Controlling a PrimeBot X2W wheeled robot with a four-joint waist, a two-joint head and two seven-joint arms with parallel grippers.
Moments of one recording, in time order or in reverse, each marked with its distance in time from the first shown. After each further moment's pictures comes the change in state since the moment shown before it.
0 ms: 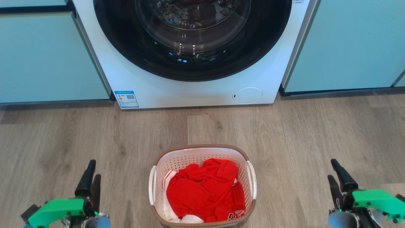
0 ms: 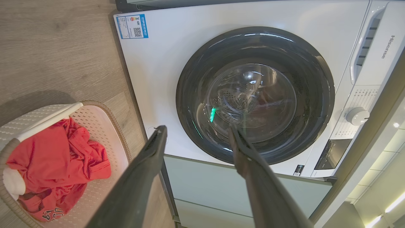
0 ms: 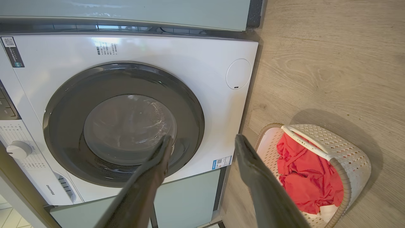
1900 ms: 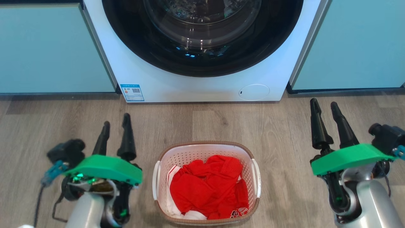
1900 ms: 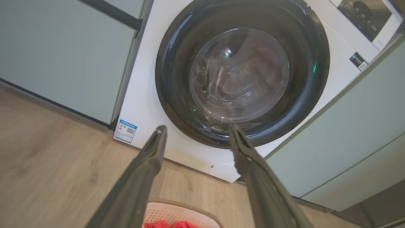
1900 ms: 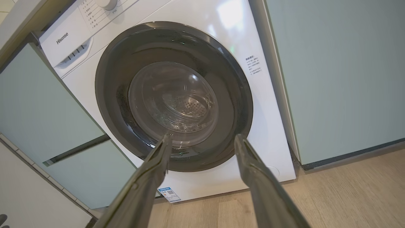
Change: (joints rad) left arm -0.086 0.035 -0.280 -0.321 0.923 0.255 -0.160; right arm -0.103 -0.030 0.188 -0.348 -0.980 0.000 -0.163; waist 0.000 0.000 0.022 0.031
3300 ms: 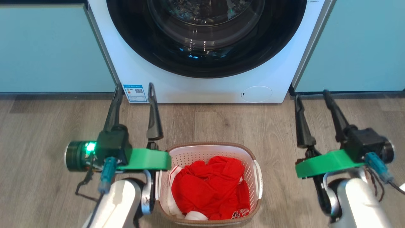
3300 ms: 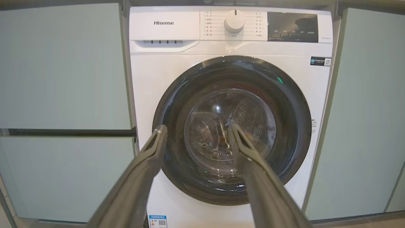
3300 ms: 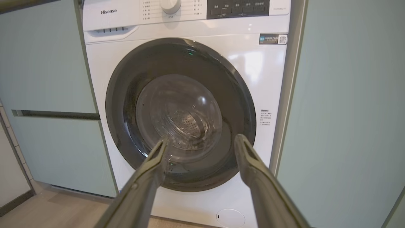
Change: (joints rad) left arm -0.135 0.063 -0.266 -0.088 0.440 0.254 -0.126; right arm -0.015 0.006 0.064 -0.018 -0.441 0.000 -0.120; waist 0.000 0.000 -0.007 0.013
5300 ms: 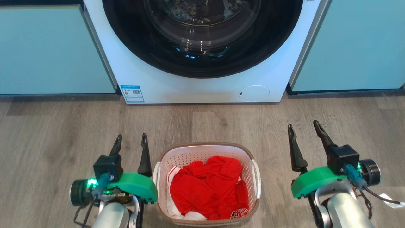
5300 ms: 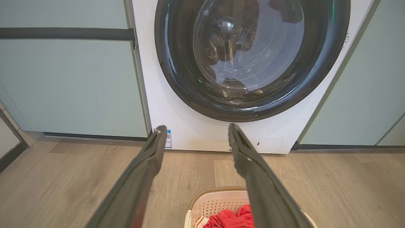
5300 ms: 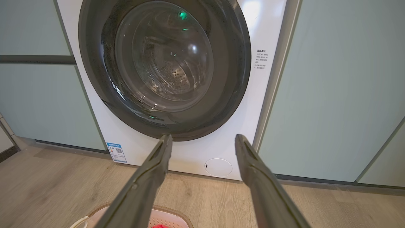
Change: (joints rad) left arm 0.106 -0.078 0.163 0.360 -0.034 -0.228 -0.037; right arm 0.020 0.007 -0.003 0.239 -0.051 0.000 -0.042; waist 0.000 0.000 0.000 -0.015
